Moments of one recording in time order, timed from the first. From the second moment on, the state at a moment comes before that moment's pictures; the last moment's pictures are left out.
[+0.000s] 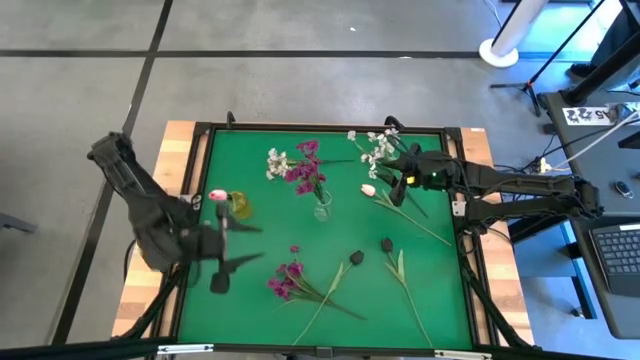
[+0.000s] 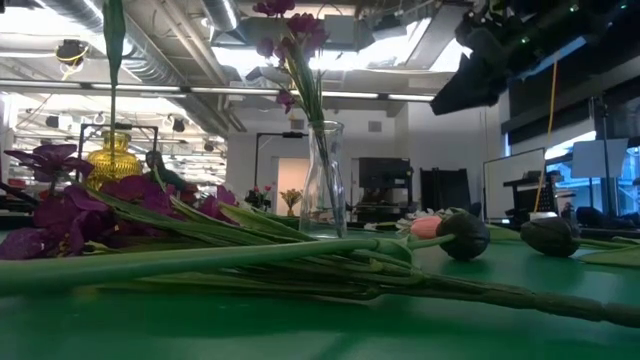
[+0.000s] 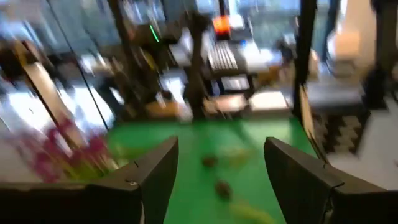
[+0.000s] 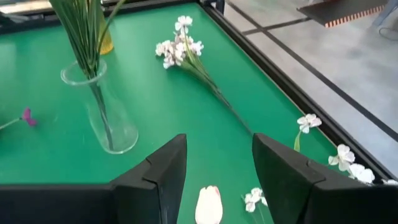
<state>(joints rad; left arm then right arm) -0.84 1.11 1.00 -0.17 -0.99 -0.14 -0.22 0.92 0.66 -0.24 0.19 0.07</state>
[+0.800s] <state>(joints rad) -1.09 1.27 0.67 -0.68 -1.13 -1.52 -0.22 0.92 0.66 -0.30 0.15 0.08</state>
